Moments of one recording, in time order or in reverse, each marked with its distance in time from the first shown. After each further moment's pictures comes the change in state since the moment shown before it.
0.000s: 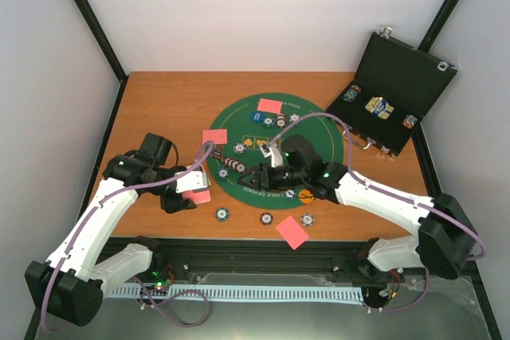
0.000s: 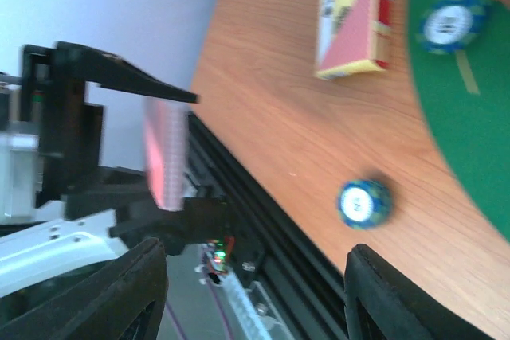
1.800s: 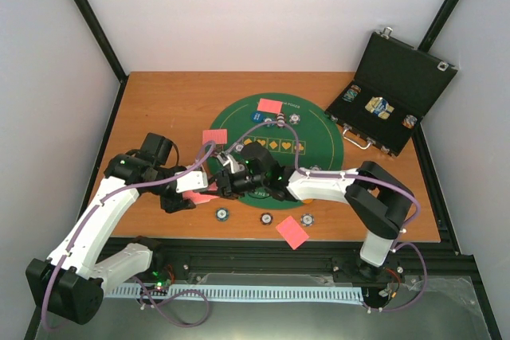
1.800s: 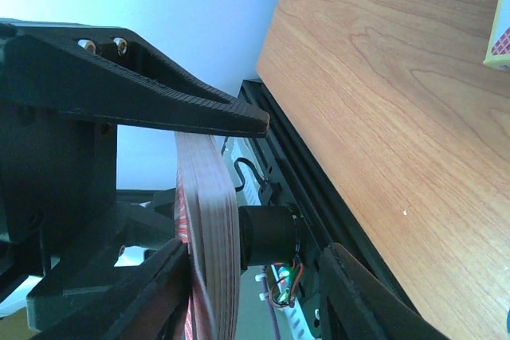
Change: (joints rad) left arm 0.000 0.011 0.000 -0.001 -0.018 0.000; right arm 0.159 0.480 0.162 0.509 -0.156 0.193
